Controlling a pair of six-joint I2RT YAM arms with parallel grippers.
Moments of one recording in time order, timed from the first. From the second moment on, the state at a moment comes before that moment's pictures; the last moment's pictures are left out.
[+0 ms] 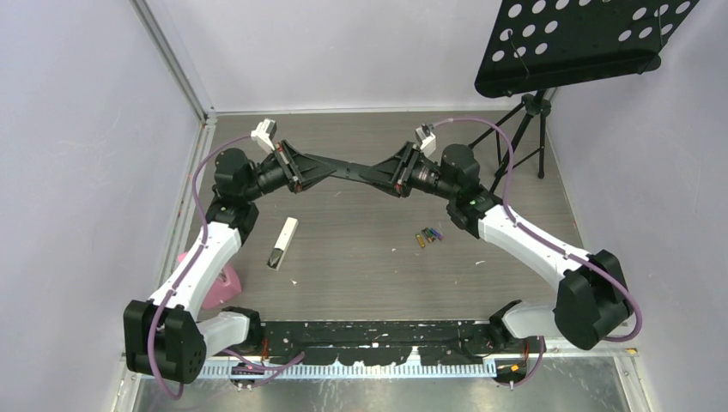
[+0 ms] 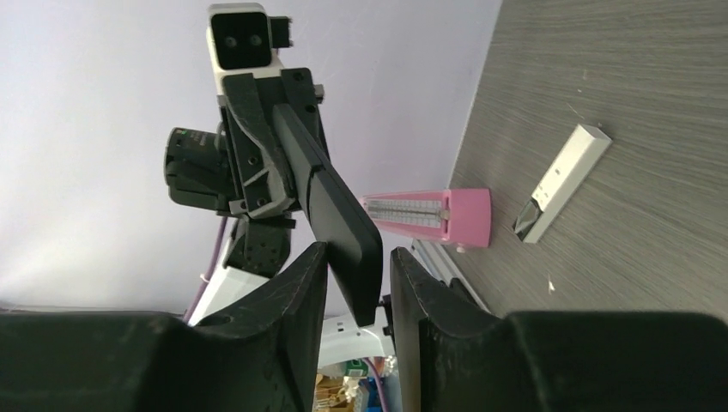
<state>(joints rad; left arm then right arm) -0.19 1.14 0.83 0.32 0.83 -1.25 0.55 1.33 0.93 0.37 -0.54 1.27</state>
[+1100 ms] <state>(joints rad) -0.19 1.13 0.87 0.11 0.77 -1.07 0.55 1.29 0.97 0.14 -0.49 1.15</state>
